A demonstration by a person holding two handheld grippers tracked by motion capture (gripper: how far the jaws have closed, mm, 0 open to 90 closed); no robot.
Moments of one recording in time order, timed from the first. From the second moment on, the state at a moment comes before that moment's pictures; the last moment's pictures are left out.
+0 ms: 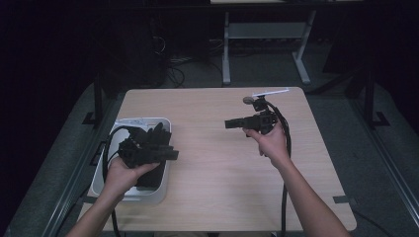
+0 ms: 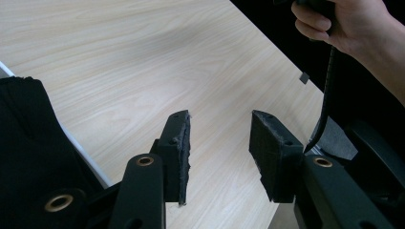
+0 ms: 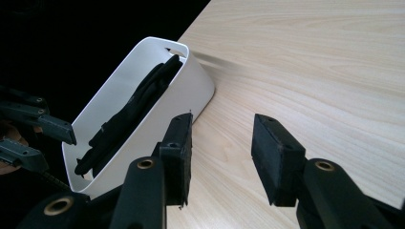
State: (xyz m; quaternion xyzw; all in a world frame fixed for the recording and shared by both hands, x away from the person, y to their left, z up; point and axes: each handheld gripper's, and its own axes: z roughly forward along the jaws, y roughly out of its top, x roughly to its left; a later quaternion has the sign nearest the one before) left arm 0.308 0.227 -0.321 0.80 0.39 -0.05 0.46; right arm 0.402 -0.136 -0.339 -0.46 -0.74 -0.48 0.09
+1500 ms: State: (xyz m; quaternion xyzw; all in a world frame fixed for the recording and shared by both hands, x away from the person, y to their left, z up) left arm 0.310 0.173 -0.329 0.82 0.36 -0.07 0.45; right arm 0.383 -0.194 -0.365 -0.50 -0.71 -0.49 0.09
